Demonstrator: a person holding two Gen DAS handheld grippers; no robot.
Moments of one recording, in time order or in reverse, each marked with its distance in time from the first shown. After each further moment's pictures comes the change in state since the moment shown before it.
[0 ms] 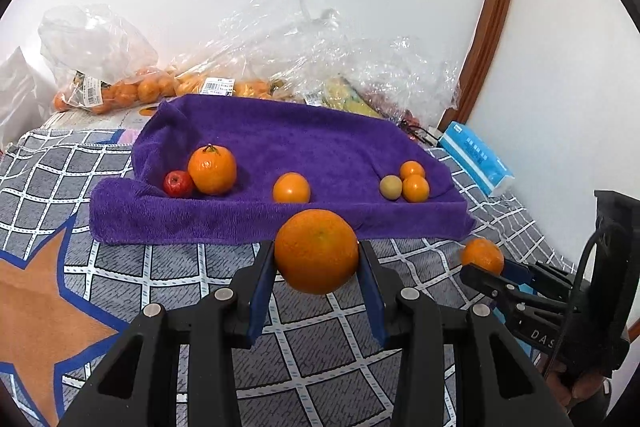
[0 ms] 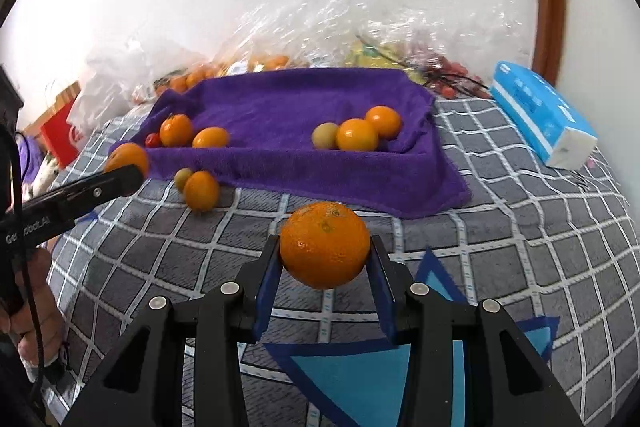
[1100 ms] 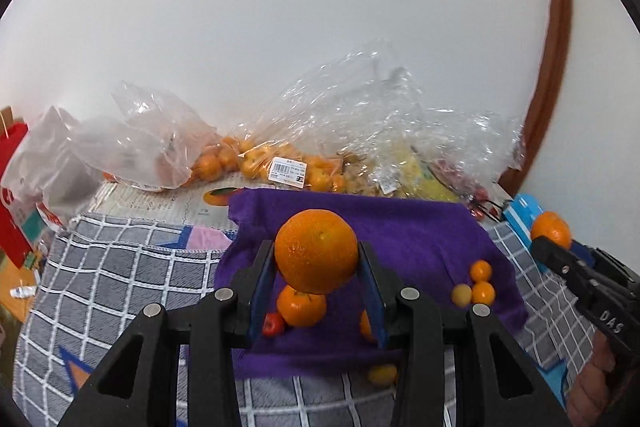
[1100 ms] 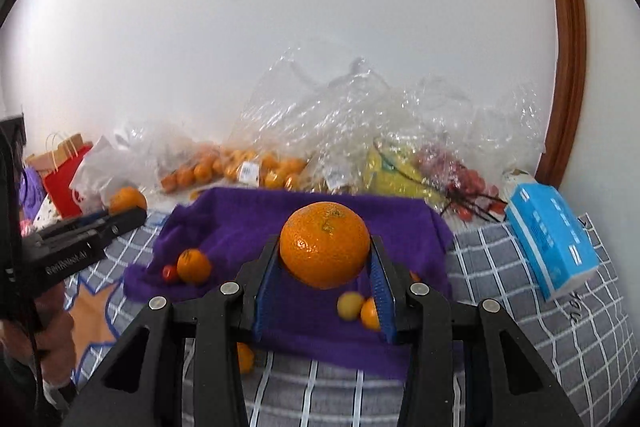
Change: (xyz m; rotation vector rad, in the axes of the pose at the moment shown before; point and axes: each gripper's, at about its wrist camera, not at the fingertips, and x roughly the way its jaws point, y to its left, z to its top) left arm 0.008 0.038 0.105 -0.033 -0.075 0.213; right arm 0.002 0.034 0.134 -0.036 -0.156 0.025
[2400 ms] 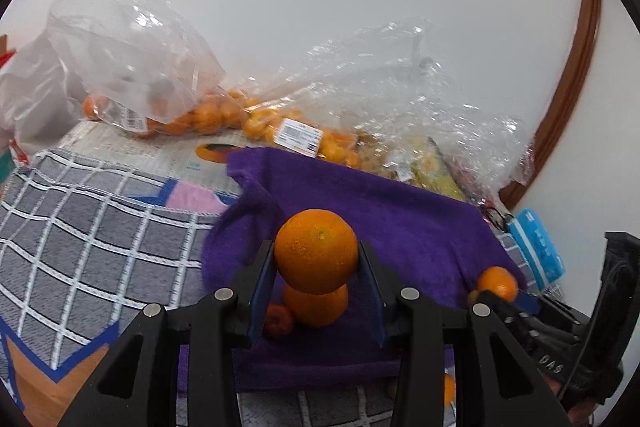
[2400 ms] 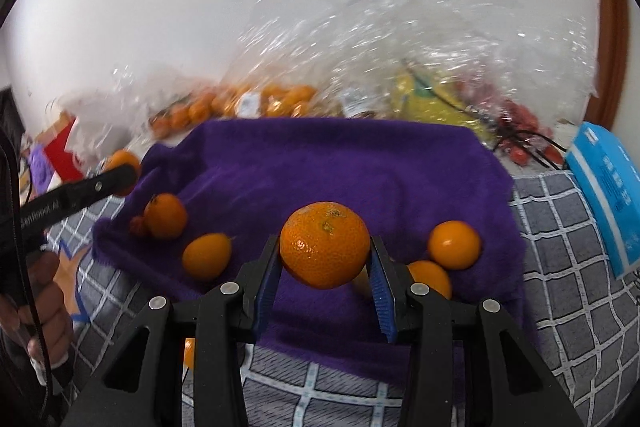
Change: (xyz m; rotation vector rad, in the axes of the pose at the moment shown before) left arm 0.046 0.035 -0.029 -0.138 0.041 -0.110; right arm 0.077 -0.001 -0.048 -0.034 0.180 0.090
